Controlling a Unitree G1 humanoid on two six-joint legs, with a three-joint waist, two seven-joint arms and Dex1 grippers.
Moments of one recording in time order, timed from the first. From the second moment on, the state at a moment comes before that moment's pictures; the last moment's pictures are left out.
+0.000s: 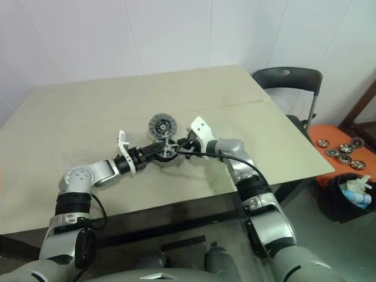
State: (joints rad) left arm -0.50 0.27 0.34 0.35 -0.91 1.13 -0.42; right arm -0.68 -0.20 0.19 0.51 0.09 0.29 0.84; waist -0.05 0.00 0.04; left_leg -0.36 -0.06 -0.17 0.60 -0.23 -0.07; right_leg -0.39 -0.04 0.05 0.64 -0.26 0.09
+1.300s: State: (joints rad) left arm -0.33 0.26 0.16 0.09 -0.46 0.32 -0.53; right arm -0.68 0.03 0.24 0.60 -0.01 0.28 0.51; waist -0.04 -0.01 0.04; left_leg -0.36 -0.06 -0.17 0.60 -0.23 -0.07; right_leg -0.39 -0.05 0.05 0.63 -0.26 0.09
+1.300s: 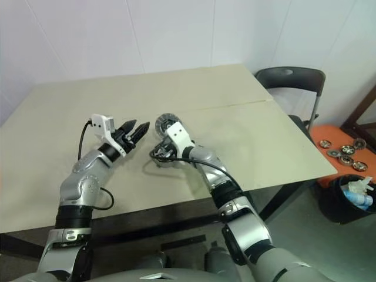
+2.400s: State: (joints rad) left arm -0.24 0.35 0.17 0.06 -0.41 0.23 -0.60; right arm -0.72 0.00 0.25 0.61 -0.02 0.39 0.61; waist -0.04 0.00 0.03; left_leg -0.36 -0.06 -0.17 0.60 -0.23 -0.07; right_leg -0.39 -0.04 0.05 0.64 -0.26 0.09
